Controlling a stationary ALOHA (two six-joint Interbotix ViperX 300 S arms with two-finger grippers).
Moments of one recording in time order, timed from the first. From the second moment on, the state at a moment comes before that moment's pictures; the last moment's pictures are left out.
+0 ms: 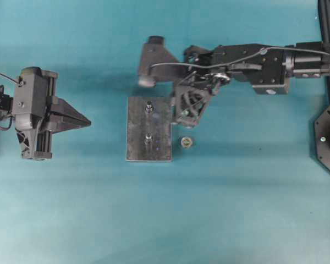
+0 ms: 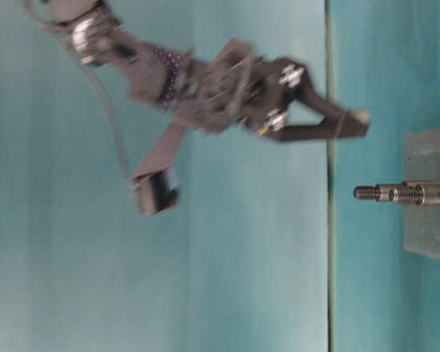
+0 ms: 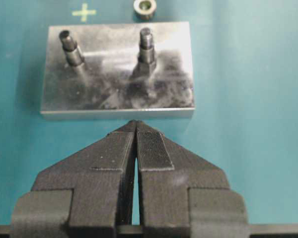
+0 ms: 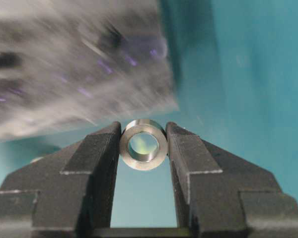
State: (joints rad) left arm 0.01 -0.52 0.98 0.02 0.11 0.04; right arm -0.16 0.13 0.32 0.00 0.73 -0.01
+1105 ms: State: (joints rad) left arm 0.01 -0.52 0.99 0.02 0.10 0.04; right arm -0.12 0.22 0.19 0.00 0.71 -0.10
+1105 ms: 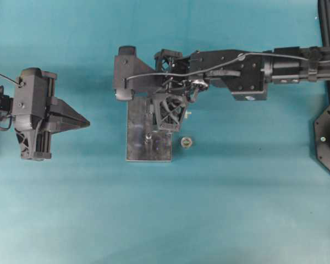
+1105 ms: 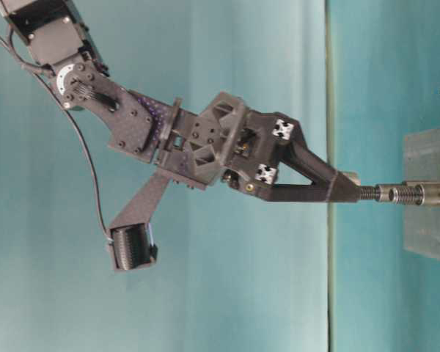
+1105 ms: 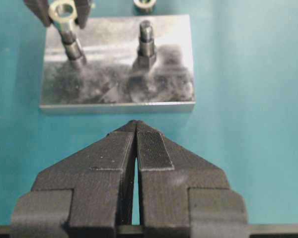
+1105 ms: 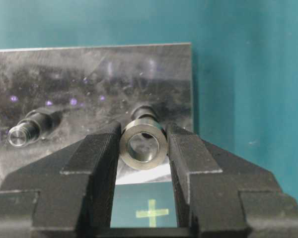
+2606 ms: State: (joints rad) left arm 0.01 -0.52 1.00 0.02 0.10 0.04; right arm -0.14 0.22 0.16 0.02 0.80 -0.05
